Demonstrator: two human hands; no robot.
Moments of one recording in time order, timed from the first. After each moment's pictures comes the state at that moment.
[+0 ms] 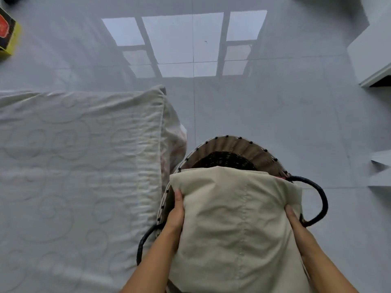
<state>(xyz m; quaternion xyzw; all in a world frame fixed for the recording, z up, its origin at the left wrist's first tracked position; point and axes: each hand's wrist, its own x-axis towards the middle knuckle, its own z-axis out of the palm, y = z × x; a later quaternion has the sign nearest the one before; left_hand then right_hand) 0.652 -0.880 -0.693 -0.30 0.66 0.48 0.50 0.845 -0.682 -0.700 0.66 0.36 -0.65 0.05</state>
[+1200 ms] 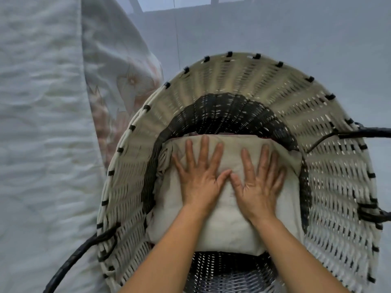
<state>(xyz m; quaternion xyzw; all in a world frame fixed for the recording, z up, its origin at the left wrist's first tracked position) 0.705 -0.835 -0.908 0.37 0.91 0.03 0.18 0.810 -0.741 -0.902 0.41 0.89 -0.18 0.10</state>
